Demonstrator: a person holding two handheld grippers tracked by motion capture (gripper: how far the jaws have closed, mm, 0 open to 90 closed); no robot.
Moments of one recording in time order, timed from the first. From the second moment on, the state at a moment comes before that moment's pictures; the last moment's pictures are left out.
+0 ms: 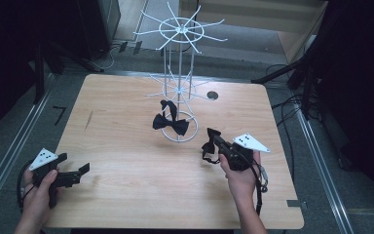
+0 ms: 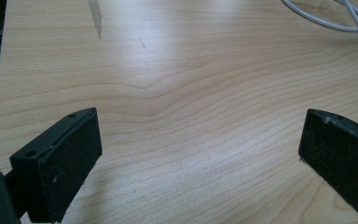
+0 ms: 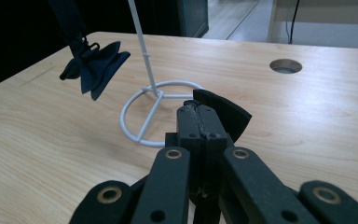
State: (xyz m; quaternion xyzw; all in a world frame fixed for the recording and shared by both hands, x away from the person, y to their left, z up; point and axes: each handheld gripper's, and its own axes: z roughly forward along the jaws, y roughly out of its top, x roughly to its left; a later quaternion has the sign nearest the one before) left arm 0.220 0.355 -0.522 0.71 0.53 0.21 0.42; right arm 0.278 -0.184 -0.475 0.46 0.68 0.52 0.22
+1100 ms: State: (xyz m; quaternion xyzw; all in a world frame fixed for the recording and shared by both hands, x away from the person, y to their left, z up) left arm 0.220 0.356 -0.523 0.71 0.53 0.21 0.42; right arm 0.297 -0.180 -0.438 0.46 0.66 0.55 0.24
